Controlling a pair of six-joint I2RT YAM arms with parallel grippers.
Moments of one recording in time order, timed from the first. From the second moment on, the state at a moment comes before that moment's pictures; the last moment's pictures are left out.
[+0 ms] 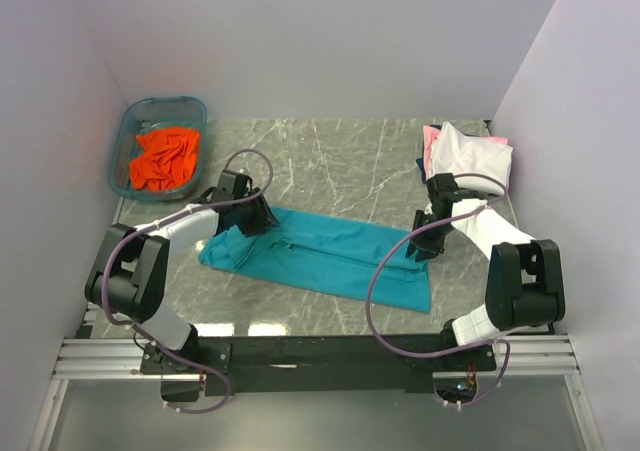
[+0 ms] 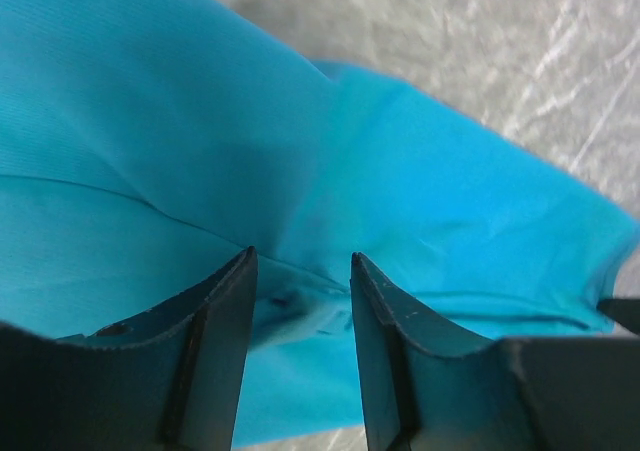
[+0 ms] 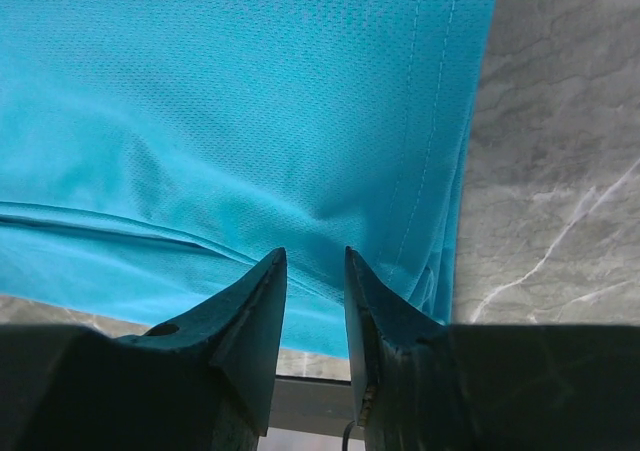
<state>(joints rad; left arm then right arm) -0.33 1.58 0.86 -0.18 0.18 -0.75 0.10 1.49 0.90 -0.79 -0.15 0.43</state>
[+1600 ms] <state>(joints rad) -0.35 1.58 1.02 -0.43 0.45 -0.64 0.14 1.47 1.03 -0.85 -0.14 0.42</state>
